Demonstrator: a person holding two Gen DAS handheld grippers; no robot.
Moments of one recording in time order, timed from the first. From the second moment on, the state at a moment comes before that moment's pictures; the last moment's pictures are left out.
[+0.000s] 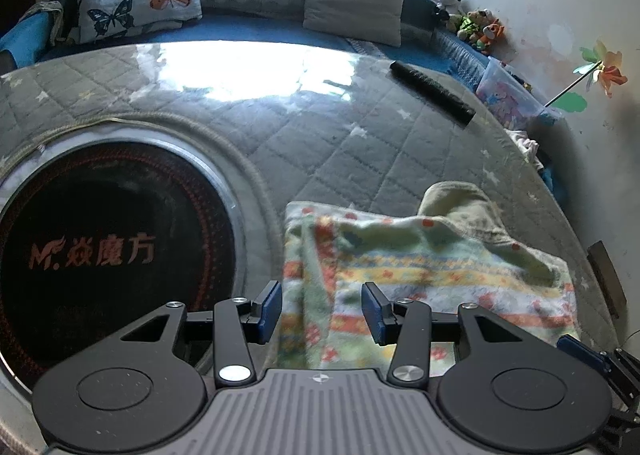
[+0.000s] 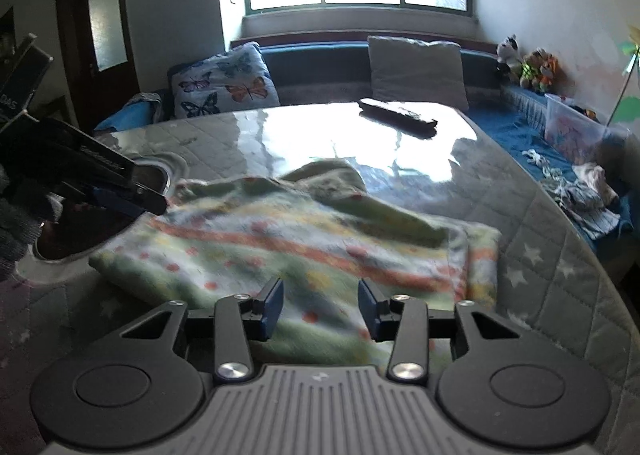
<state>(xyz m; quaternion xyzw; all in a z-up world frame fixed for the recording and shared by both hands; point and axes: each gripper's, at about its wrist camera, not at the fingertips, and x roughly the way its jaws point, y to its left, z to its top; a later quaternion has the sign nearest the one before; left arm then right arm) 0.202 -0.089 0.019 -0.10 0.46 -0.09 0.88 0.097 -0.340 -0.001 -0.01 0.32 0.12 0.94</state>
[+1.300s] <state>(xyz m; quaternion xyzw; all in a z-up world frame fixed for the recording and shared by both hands) 0.241 -0.140 0.013 -0.08 0.46 -0.14 0.87 0.188 -0.344 -0.011 0.02 0.35 0.12 0.93</state>
